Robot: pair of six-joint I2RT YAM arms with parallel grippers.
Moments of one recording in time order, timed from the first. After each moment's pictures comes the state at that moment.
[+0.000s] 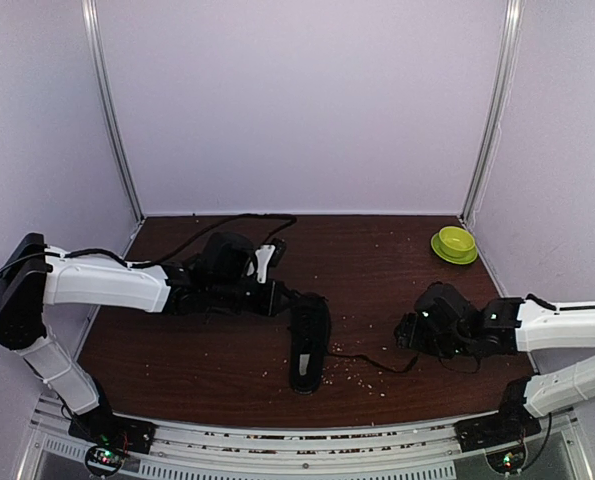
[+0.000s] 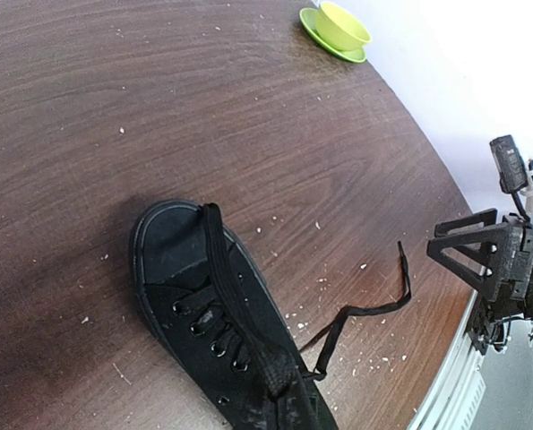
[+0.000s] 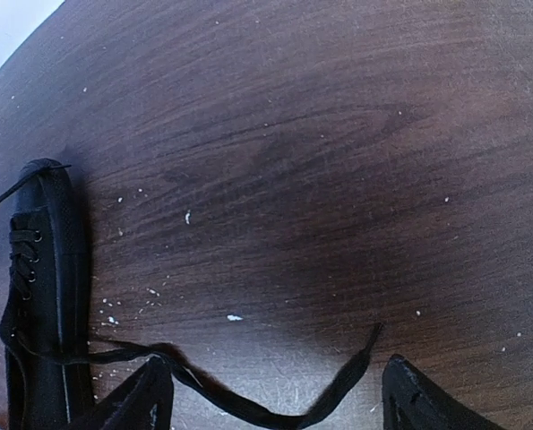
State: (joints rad) left arm -0.90 1.61 0.97 0.06 0.17 -0.52; right arm 0.91 1.10 0.56 -0.42 0.38 1.06
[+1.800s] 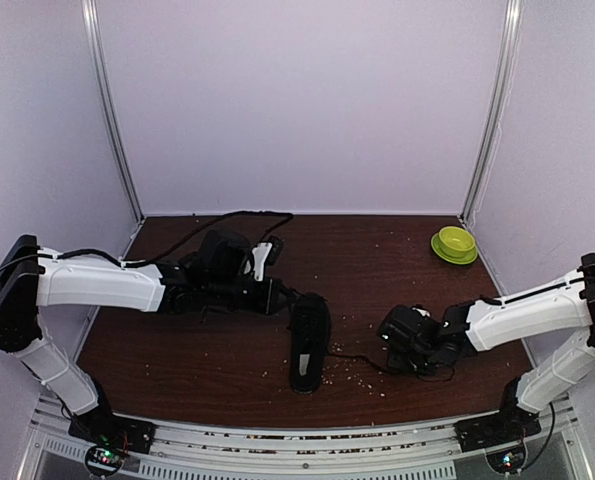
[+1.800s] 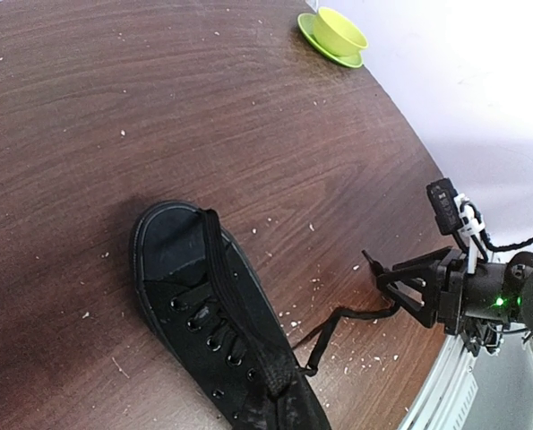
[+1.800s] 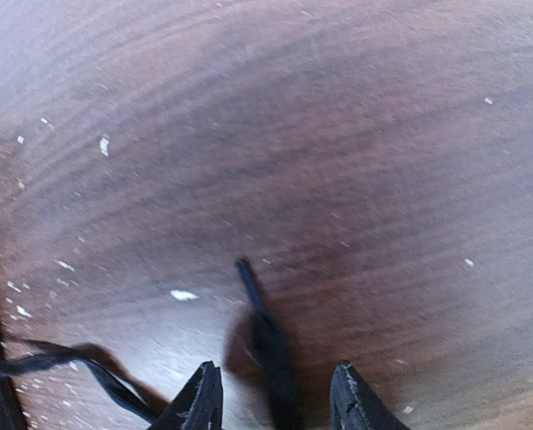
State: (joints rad) left arm -0.90 1.58 0.96 0.04 0.17 -0.54; right arm 1.01 1.44 0.64 -0.45 0.38 1.23
